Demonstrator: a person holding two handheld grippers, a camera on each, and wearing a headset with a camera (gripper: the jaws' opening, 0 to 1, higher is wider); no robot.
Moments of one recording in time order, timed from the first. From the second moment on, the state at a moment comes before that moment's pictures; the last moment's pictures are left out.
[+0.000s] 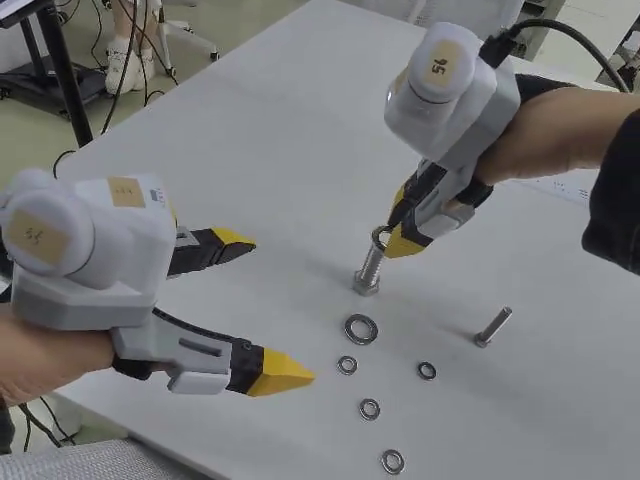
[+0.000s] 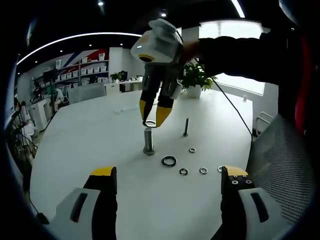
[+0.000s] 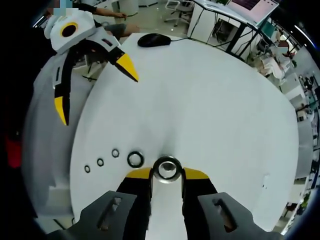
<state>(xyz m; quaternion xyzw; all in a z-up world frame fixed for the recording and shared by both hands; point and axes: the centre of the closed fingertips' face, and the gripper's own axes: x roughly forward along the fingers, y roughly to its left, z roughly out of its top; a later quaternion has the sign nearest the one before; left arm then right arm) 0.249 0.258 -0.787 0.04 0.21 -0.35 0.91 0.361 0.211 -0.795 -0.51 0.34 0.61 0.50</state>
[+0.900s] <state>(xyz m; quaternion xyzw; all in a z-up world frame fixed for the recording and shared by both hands) 0.247 0.258 -0.794 0.03 0.21 -0.35 0.91 0.364 0.210 -0.817 -0.51 0.37 0.62 0.48</state>
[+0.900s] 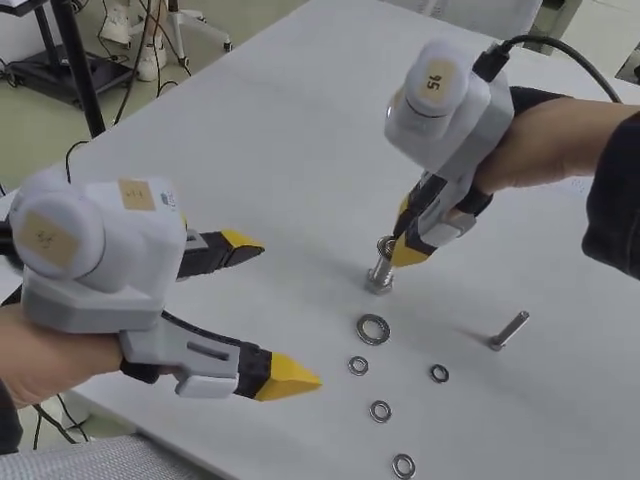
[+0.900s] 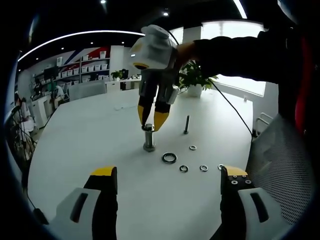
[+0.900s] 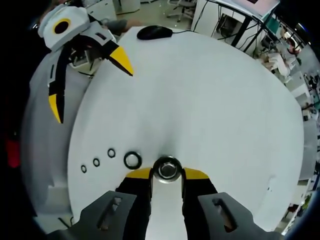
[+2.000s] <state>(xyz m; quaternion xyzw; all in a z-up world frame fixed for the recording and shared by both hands) 0.247 0.258 -0.797 0.03 0.22 -0.35 0.91 0.364 0.207 -0.851 -0.52 0.38 0.61 0.47</state>
